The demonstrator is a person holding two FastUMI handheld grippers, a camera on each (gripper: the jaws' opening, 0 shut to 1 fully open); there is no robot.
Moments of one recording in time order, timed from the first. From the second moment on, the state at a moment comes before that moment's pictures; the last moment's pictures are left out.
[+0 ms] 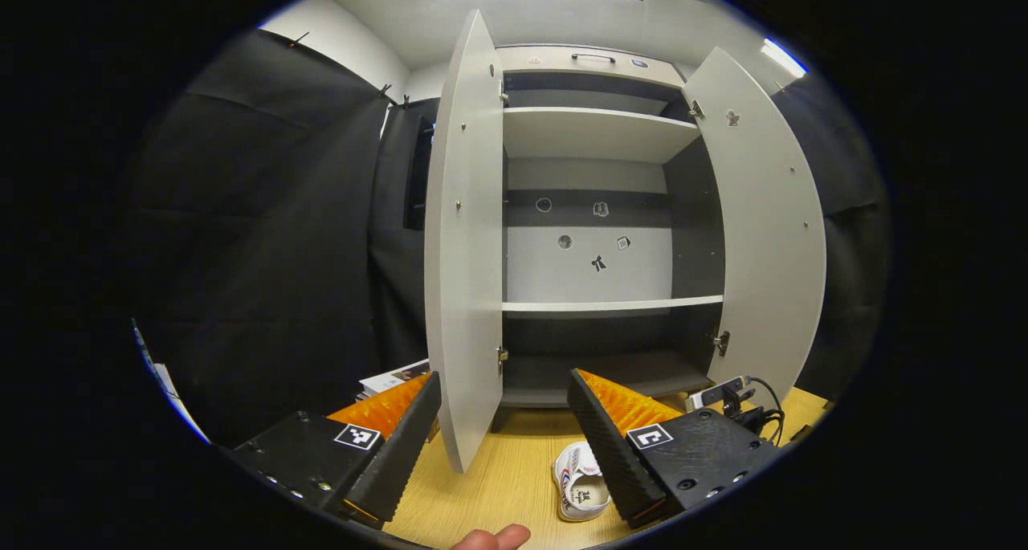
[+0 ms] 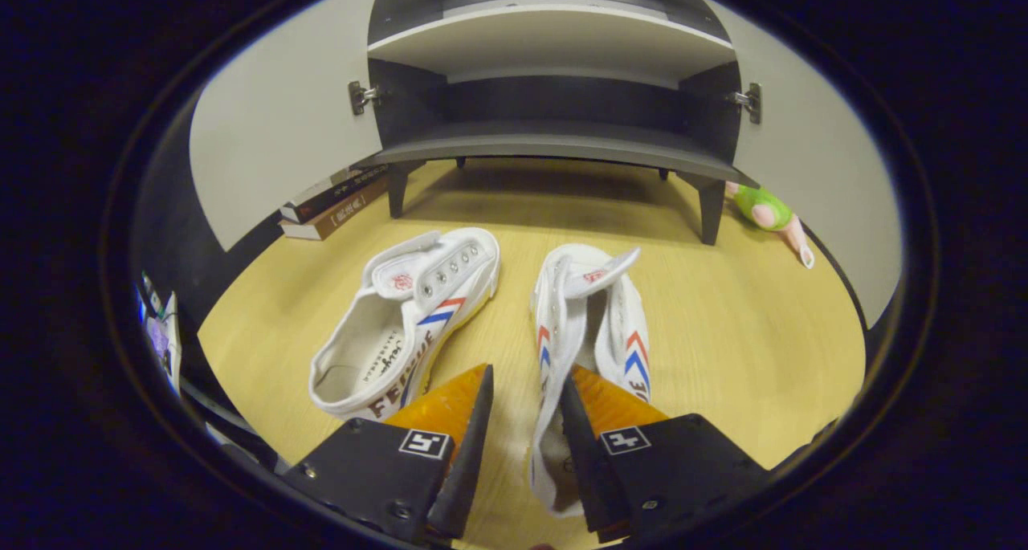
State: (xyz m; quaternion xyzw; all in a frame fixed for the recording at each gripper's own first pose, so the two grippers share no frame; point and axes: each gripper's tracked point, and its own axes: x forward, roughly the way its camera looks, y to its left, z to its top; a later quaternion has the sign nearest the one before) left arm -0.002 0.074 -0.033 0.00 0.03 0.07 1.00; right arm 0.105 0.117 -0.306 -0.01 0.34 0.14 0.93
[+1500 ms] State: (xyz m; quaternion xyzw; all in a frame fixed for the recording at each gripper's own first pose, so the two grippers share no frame) left arm 0.006 0.008 -0.045 -0.01 0.03 0.00 1.00; right arm 0.129 0.080 -0.002 -0.07 0.08 0.15 0.98
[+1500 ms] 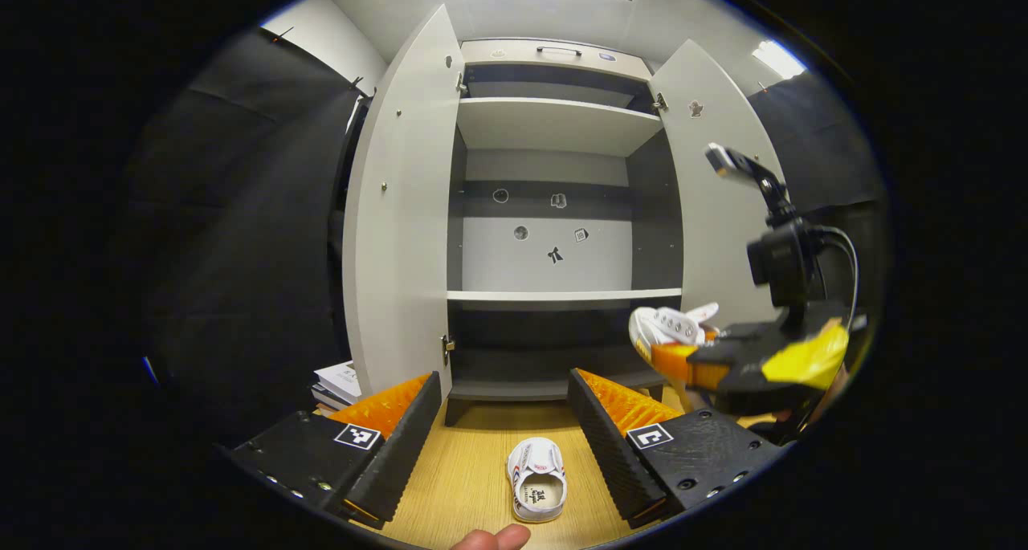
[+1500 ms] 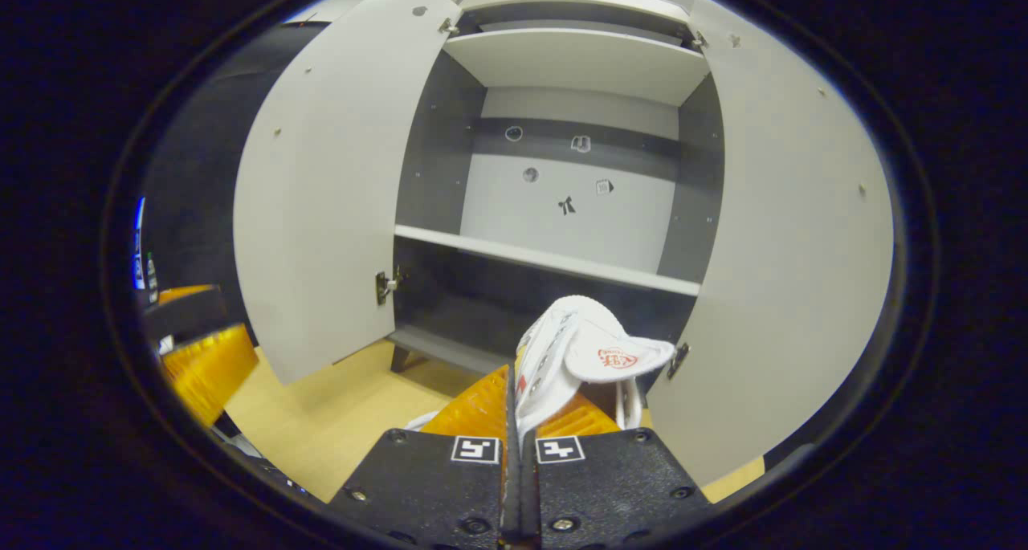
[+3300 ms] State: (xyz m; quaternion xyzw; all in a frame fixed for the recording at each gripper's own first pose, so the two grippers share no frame) left arm 0.002 0.046 -0.075 0.01 0.07 0.06 1.00; right arm 0.439 0.086 0.078 -0.15 0.27 0.06 0.95
